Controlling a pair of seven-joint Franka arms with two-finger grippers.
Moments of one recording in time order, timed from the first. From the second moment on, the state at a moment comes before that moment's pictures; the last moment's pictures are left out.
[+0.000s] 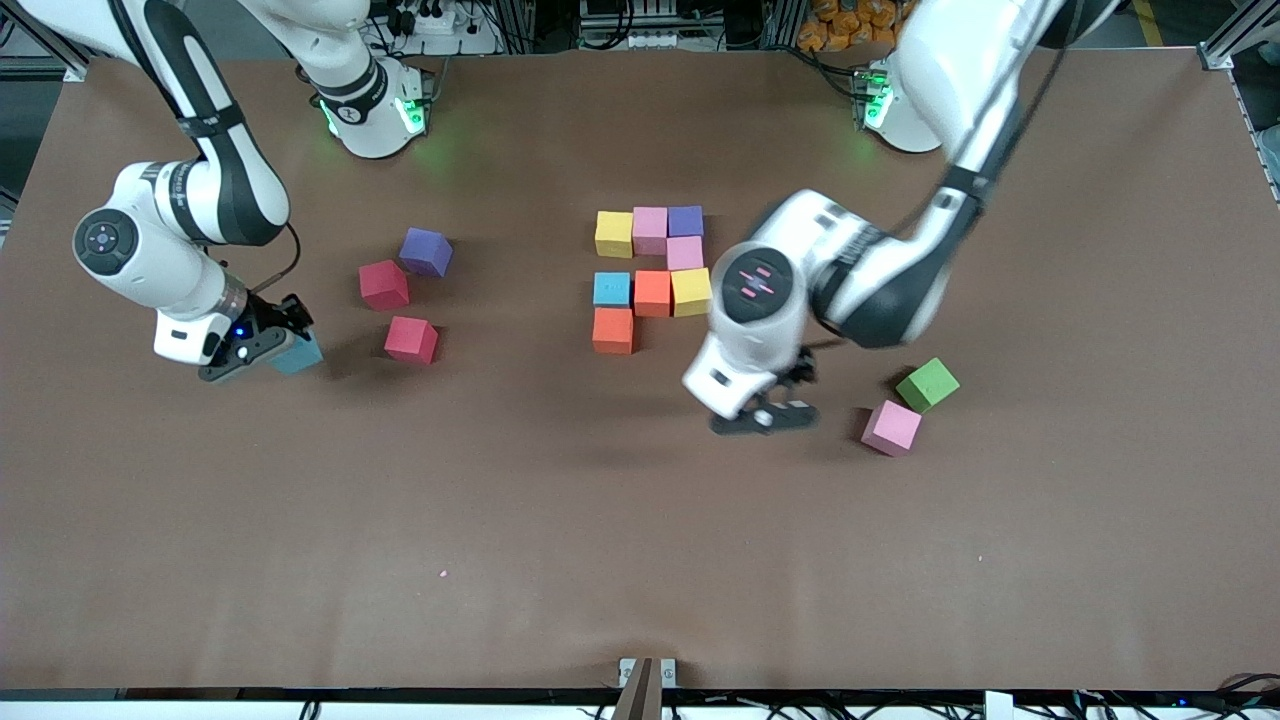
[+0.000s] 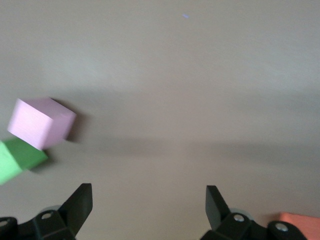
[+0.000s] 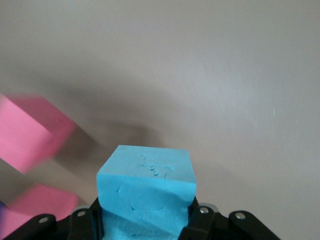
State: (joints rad) left arm -0.33 0.65 -0.29 -1.30 0.27 1.82 -0.66; right arm -0.35 0.13 0.35 -2.28 -0.05 2.38 -0.48
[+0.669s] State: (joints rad) left arm -0.10 0.64 -0.29 -1.43 0.28 1.94 -0.25; right arm 0.11 0.33 0.35 -1.92 -0.04 2.34 0.31
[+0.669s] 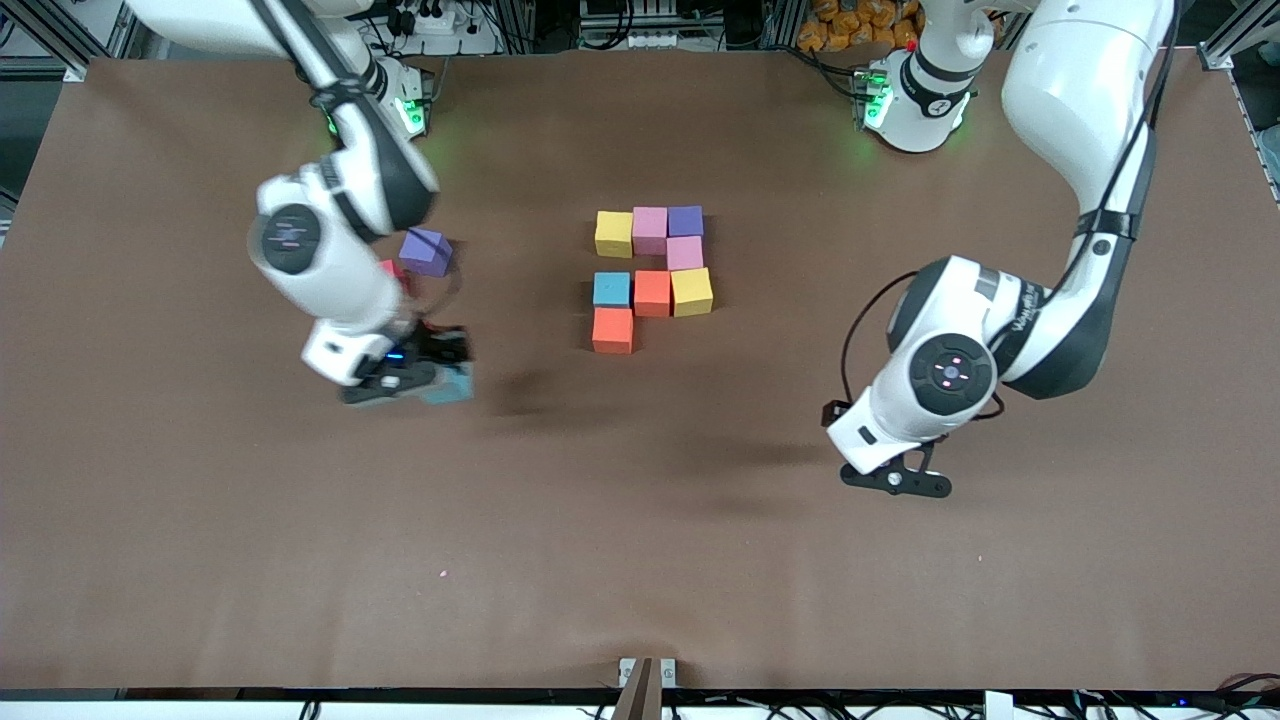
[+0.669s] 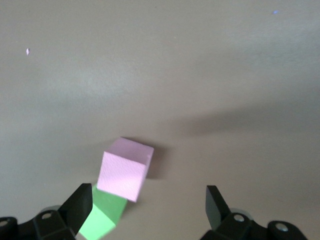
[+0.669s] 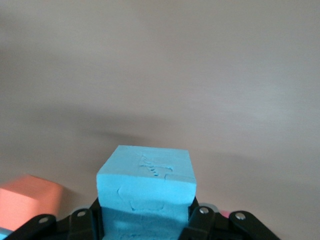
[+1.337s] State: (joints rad) left arm -0.02 0.64 -0.30 -1.62 0.37 2.13 -0.10; right arm 0.36 0.66 0.33 -1.59 -0.17 2.33 0.72
